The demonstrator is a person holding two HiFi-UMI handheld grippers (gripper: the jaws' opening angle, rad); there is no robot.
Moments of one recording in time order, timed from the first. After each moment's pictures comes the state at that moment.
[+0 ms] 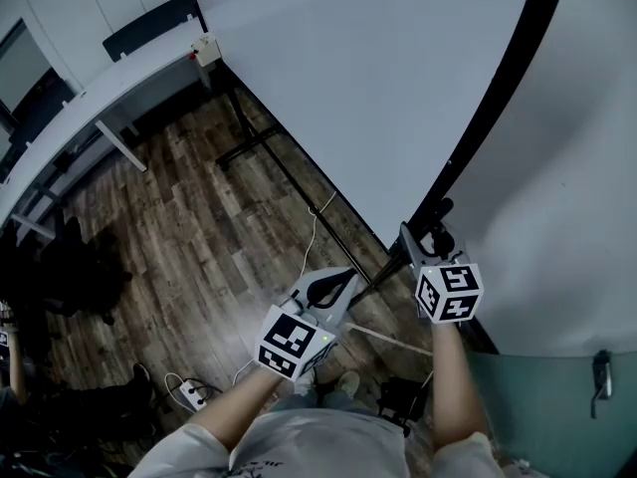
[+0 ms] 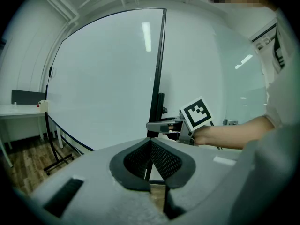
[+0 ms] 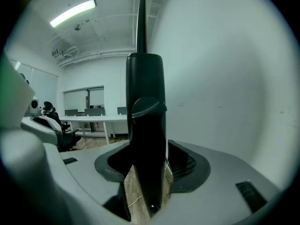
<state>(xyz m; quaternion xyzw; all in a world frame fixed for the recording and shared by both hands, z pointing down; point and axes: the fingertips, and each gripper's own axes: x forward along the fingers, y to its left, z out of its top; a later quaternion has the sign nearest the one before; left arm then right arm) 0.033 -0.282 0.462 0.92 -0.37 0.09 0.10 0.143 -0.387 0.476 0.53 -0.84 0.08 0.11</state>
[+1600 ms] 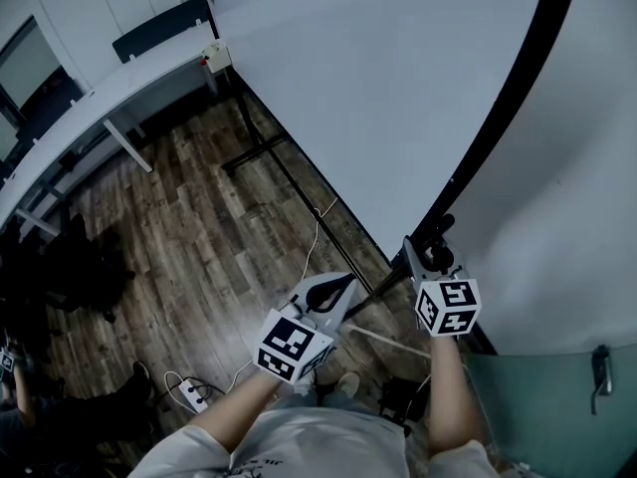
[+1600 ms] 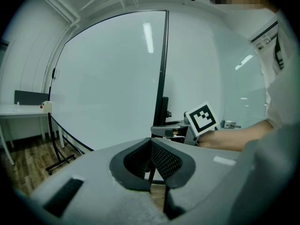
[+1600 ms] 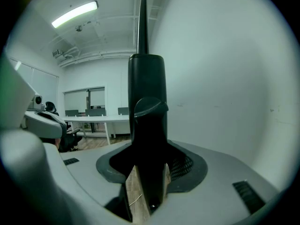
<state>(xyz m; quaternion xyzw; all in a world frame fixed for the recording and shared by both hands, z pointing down) 0.026 -0.246 0.451 0.92 -0.37 0.08 0.10 0.144 -0.339 0.473 0.53 -0.84 0.08 0.11</state>
